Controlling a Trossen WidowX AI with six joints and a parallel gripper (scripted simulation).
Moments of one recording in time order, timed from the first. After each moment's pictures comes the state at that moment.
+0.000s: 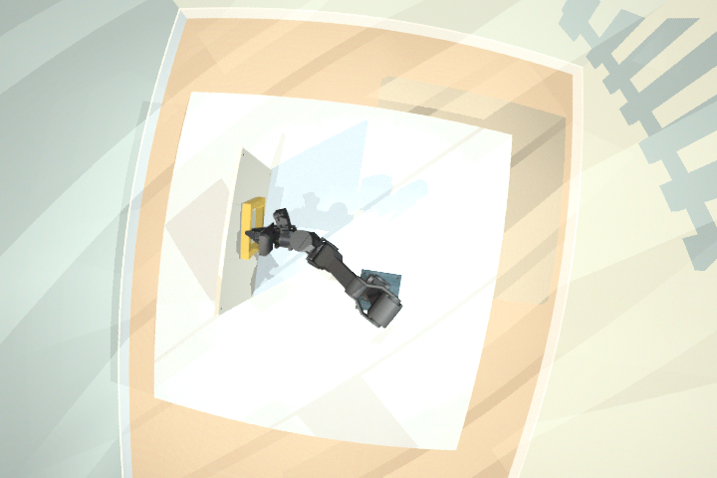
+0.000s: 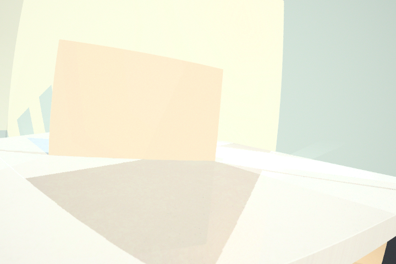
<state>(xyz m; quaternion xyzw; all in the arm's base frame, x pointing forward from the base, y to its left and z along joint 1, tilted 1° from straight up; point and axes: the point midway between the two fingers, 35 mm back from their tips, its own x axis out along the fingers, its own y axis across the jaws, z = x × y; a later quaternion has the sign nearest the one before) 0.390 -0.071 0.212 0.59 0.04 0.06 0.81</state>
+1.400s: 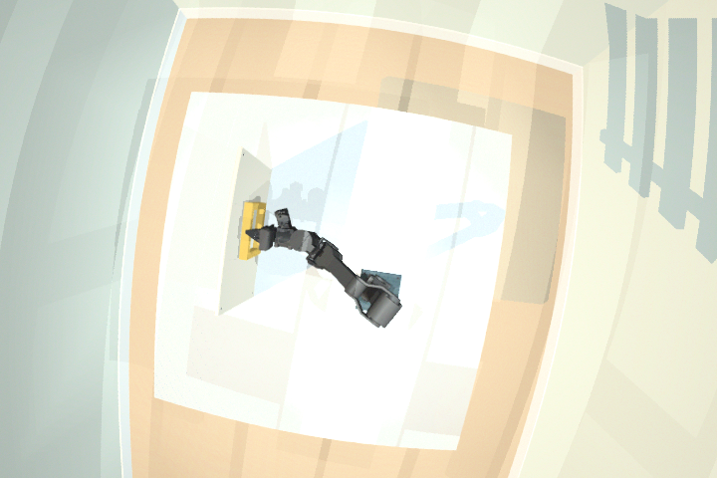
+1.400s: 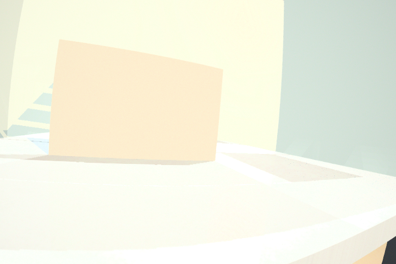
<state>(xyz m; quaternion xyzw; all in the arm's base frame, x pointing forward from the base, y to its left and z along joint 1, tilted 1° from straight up) 0.391 -0.072 0.211 0.65 0.04 0.06 0.75</state>
